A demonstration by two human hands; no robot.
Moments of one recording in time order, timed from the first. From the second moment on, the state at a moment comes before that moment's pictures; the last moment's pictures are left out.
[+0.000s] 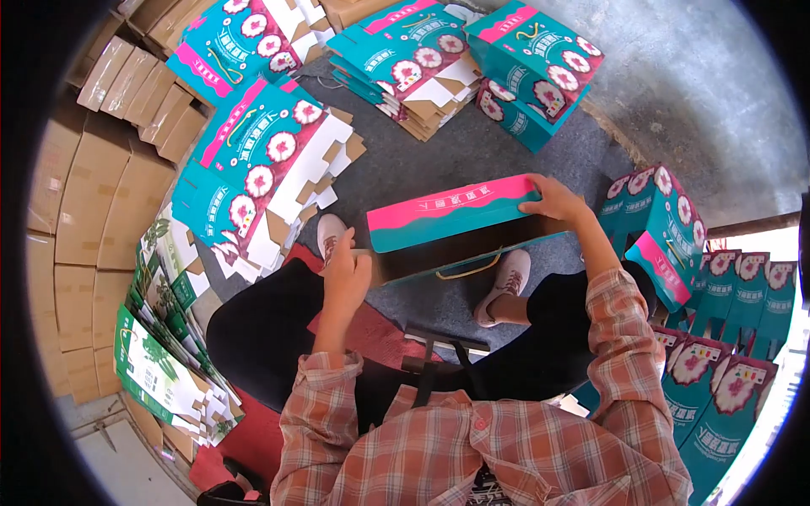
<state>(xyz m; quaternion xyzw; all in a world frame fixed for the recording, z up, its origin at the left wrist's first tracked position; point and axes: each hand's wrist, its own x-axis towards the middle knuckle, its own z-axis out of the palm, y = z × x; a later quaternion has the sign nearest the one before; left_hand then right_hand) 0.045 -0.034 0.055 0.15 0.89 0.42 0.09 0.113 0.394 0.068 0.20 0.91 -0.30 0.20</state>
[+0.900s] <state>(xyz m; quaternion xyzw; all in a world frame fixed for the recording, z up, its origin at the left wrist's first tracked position) 0.024 -0.016 -0.030 0.23 0.86 0.40 0.23 0.104 0.416 0.119 0.26 0.92 -0.08 0.27</state>
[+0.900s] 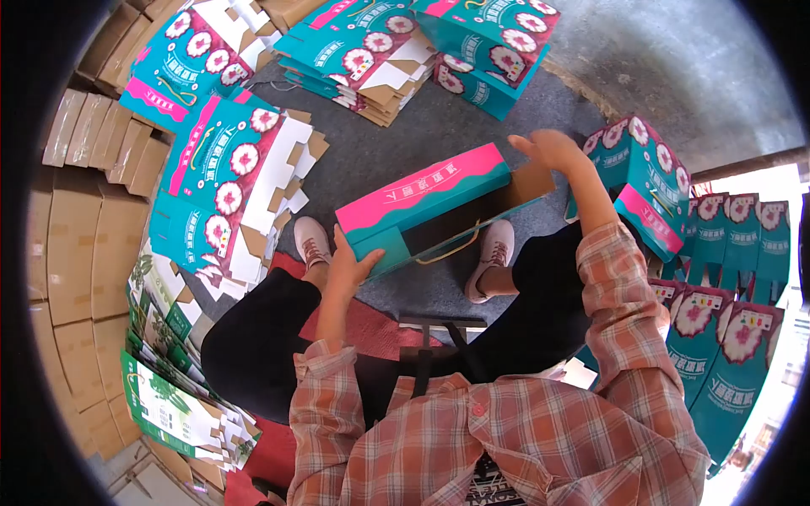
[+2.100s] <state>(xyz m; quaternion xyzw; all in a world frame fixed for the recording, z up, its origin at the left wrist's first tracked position) 0.017 -0.016 0.001 0.11 0.79 0.43 0.42 0.103 0.385 0.061 0.19 0.91 -0.20 0.29</state>
